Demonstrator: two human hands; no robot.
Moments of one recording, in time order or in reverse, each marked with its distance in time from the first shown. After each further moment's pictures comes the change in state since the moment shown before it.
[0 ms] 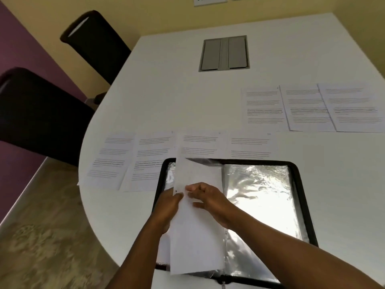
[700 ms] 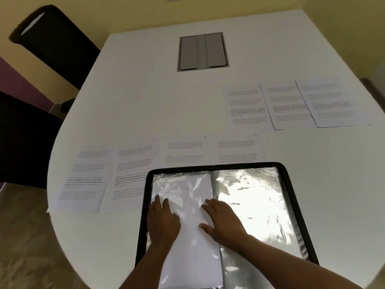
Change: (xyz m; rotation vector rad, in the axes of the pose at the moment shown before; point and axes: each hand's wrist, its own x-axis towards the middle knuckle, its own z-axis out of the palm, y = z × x) left_hand 0.086 -0.078 0.012 1.102 0.318 0.294; right_hand 0.019 0.087 -0.059 -1.425 0.286 -0.282
